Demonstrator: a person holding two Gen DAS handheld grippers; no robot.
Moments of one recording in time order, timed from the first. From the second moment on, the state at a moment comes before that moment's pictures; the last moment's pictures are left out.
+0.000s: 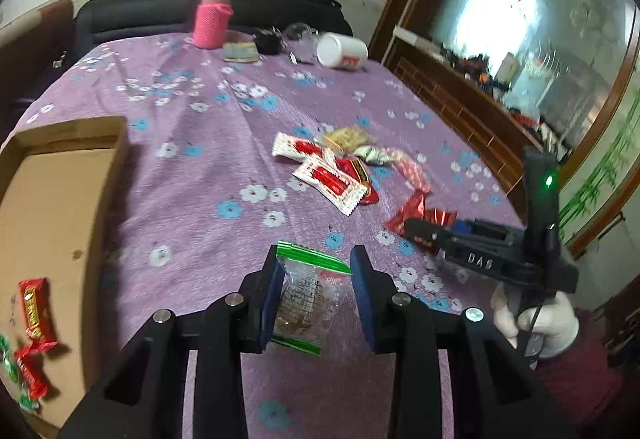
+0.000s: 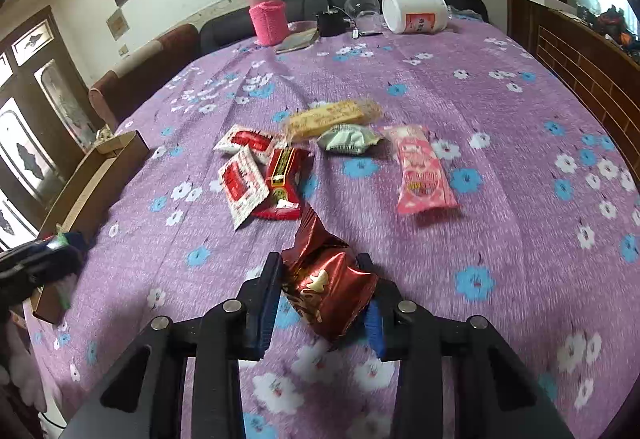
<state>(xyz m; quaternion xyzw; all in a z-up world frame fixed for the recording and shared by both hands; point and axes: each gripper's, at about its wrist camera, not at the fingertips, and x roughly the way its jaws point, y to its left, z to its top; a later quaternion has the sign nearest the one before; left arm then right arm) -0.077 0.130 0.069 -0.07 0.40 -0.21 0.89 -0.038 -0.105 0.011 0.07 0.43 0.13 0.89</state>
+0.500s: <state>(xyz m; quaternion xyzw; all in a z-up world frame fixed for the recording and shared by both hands) -0.113 0.246 0.086 -0.15 0.35 -0.14 0.91 -0.084 -0.026 0.083 0.08 0.40 0.21 0.89</state>
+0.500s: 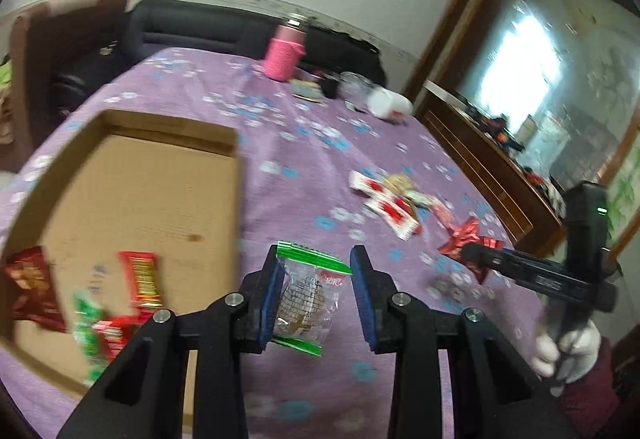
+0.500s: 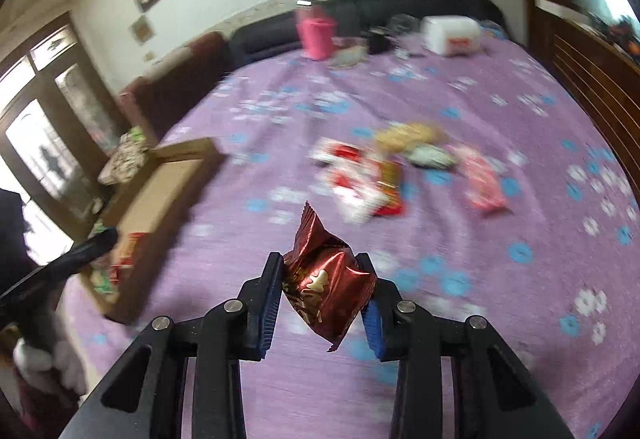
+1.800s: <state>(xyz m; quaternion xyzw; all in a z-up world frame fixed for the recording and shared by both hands) -0.153 0.325 0.098 -0.23 0.33 -0.01 0.92 -0.098 0.131 0.047 0.11 0.41 0.34 0.84</state>
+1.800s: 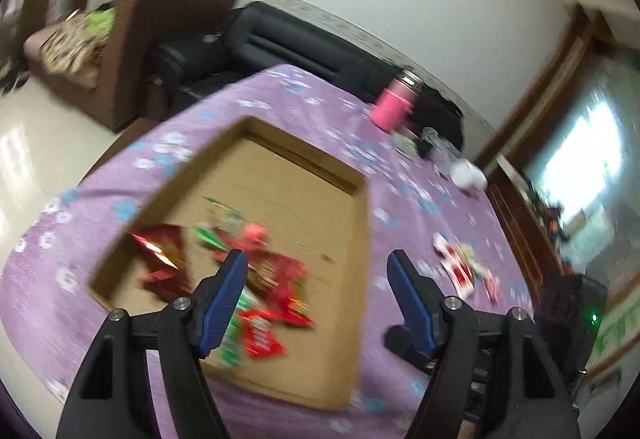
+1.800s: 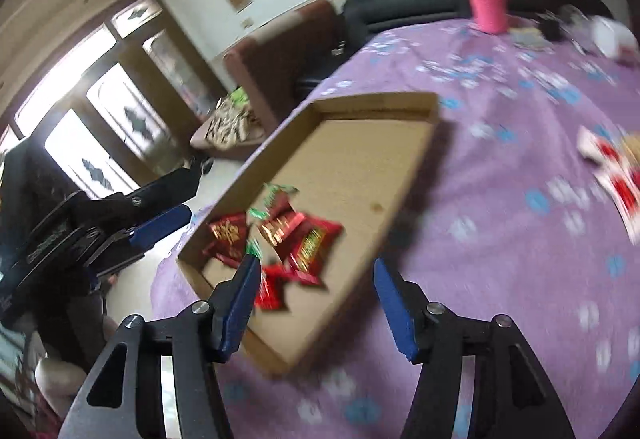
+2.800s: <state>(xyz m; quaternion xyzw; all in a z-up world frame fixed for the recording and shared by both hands) -0.141 0.208 0.069 -0.20 0.44 -0.11 0.87 0.004 -0.049 0.047 0.10 0.40 0.17 0.89</state>
